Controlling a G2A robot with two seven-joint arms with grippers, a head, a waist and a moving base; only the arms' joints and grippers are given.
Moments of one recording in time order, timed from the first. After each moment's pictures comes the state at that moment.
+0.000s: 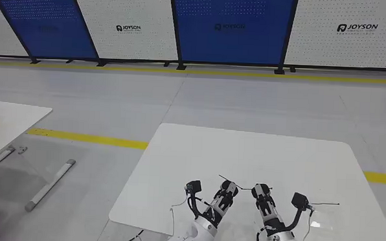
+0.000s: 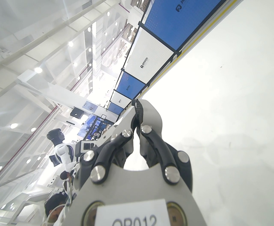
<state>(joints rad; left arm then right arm) 1.55 -1.35 -0.89 -1.62 0.31 -0.07 0.34 -1.66 -1.32 1.16 -1.71 -0.39 -0.11 -0.06</state>
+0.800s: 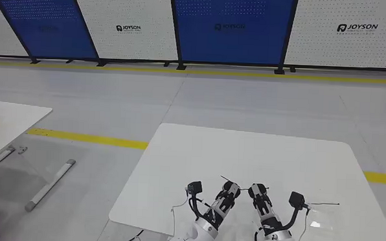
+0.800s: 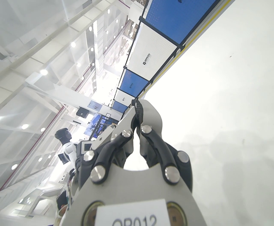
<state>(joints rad) 1.56 -1.35 -0.89 -1.63 0.31 -0.12 0.33 -1.64 -1.33 1.14 -1.69 -0.33 -0.13 -0.04</state>
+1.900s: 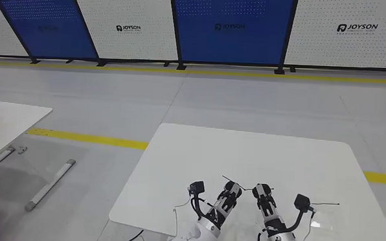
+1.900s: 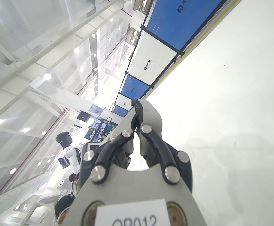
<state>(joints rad) 1.54 -1.37 -0.88 -1.60 0.31 -0.09 0.33 -1.67 -1.33 1.17 -1.71 -0.35 -0.14 -0.07</state>
